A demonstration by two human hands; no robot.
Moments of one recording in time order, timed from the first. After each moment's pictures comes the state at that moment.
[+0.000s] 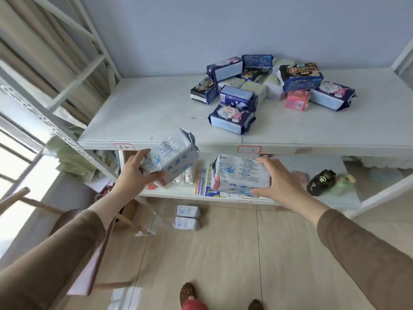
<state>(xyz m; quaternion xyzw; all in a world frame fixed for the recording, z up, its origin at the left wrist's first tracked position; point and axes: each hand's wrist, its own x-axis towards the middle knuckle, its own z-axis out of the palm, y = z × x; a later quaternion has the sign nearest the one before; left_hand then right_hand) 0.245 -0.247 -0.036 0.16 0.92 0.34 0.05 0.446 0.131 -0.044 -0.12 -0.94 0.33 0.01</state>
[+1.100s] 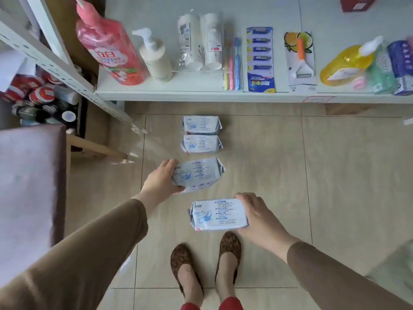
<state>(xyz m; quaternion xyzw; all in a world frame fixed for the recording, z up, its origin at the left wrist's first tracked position) 0.215 -0.418 -0.625 0.24 0.90 0.14 0.33 0.448 -0.203 -0.576 -0.17 -0.90 0.31 -0.26</state>
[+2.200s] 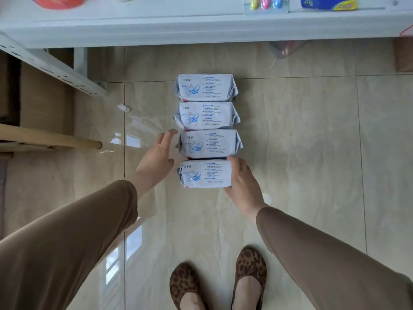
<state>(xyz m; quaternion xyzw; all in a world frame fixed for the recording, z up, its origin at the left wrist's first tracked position) 0.157 -0.409 -0.829 0.24 0.90 0.17 0.32 0.350 -0.225 -0.826 -0.25 -0.90 0.33 -0.16</state>
